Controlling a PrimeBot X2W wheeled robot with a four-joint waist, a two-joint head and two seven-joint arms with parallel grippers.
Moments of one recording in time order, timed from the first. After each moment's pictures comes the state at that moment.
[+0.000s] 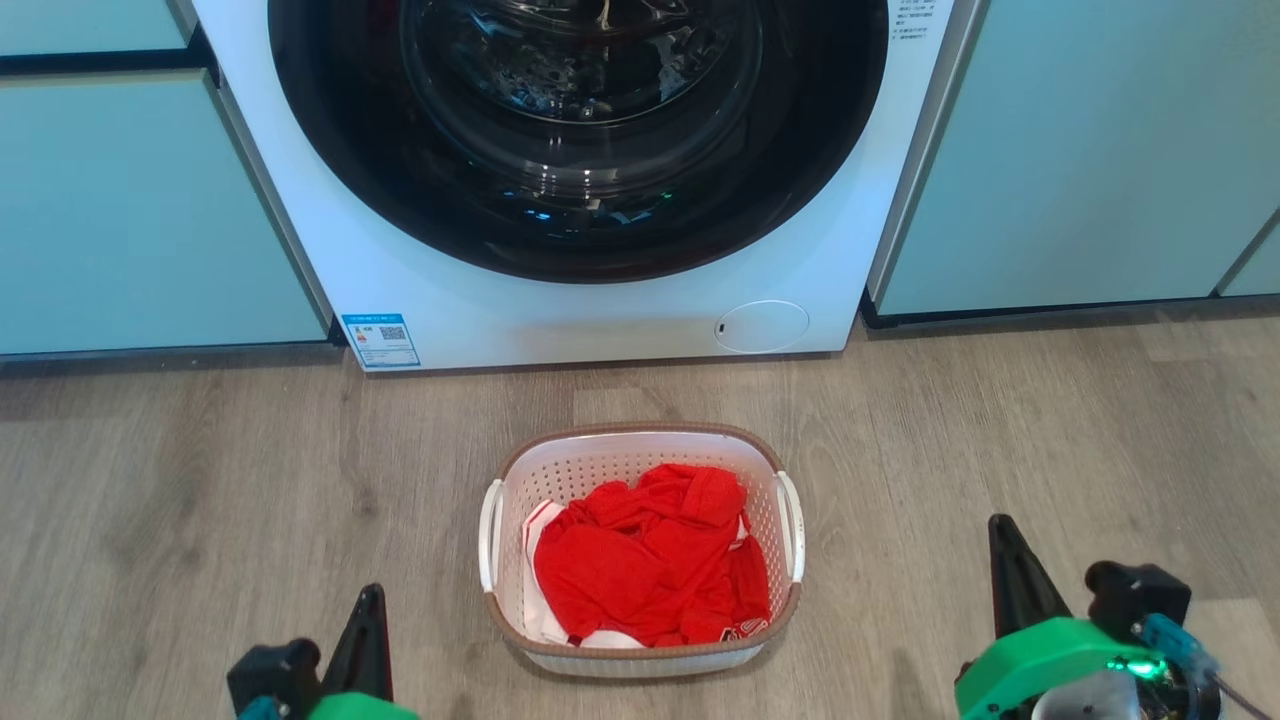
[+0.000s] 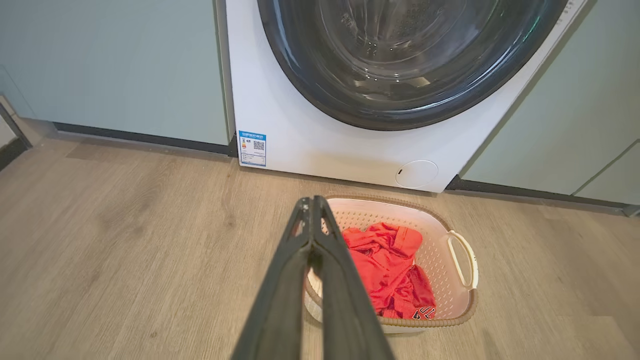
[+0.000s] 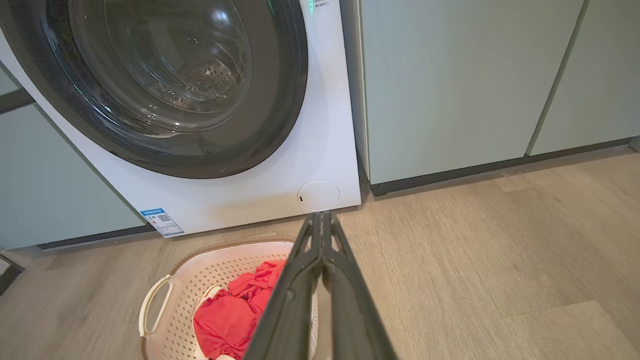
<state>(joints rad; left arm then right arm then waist) 0.18 0.05 -0.15 0.22 -0.28 0.04 -0.22 0.07 -0.04 0.07 0.24 0.32 0.13 -0.22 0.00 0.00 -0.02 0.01</state>
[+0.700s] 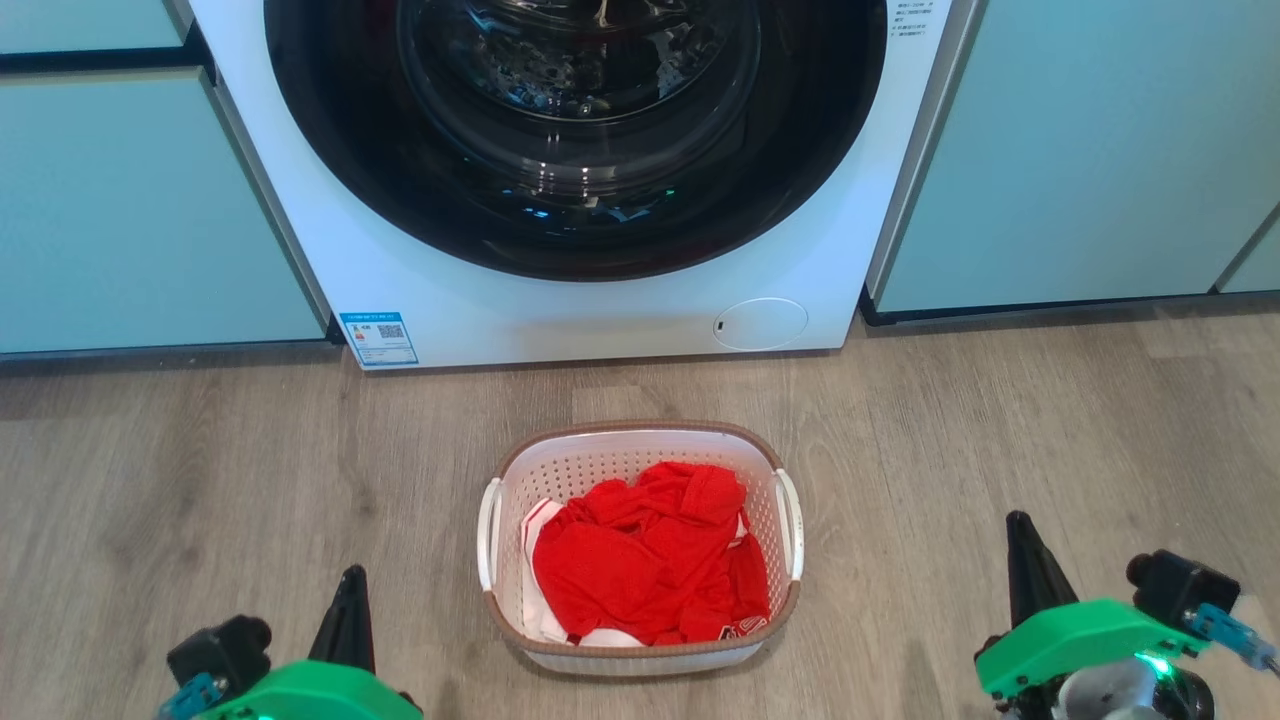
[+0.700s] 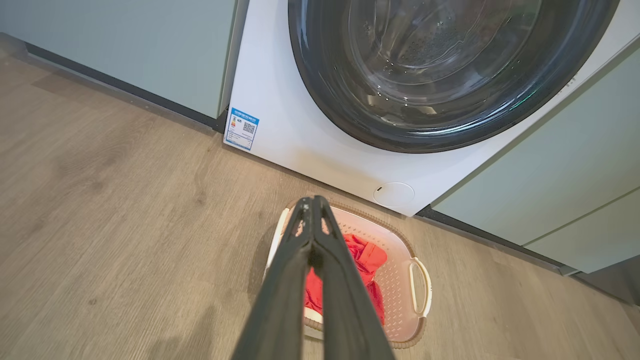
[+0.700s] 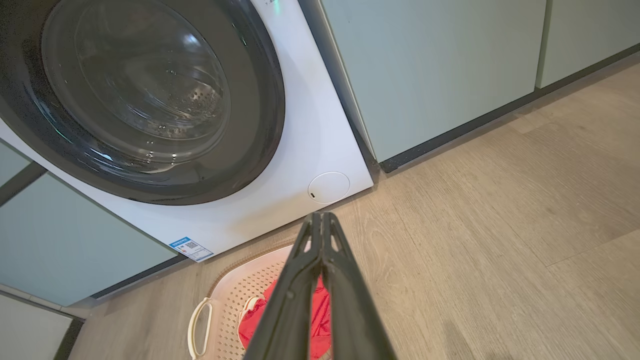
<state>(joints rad) 0.14 0.06 -0.12 0.24 -0.54 0.01 -0.18 0.06 -0.04 0.04 0.24 0.57 0.13 -0.17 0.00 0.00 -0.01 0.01</state>
